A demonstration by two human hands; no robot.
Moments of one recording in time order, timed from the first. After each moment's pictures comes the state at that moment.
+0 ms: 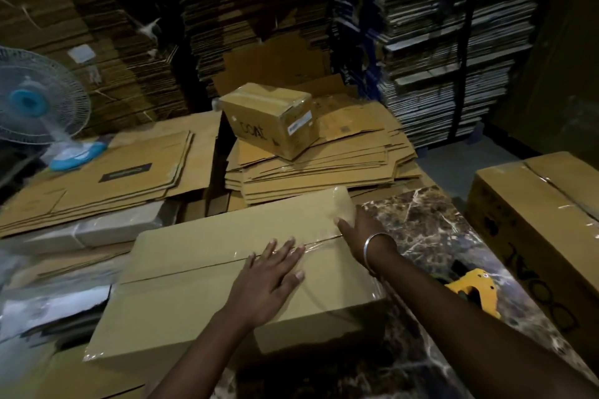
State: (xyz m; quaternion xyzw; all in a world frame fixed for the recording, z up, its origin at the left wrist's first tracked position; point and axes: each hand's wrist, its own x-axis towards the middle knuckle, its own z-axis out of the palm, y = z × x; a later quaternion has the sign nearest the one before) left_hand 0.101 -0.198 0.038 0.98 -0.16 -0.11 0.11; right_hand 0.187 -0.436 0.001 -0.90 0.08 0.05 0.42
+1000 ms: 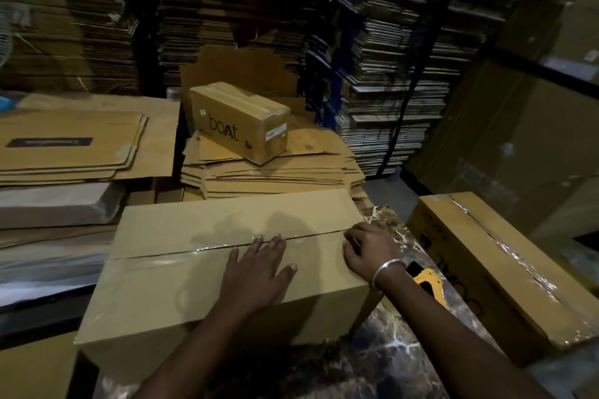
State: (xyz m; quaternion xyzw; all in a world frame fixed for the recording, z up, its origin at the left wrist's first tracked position) left_hand 0.084 -0.129 0.027 0.97 -0.16 -0.07 0.17; right_hand 0.102 -0.401 0.031 -0.98 -0.04 -0.14 0.11
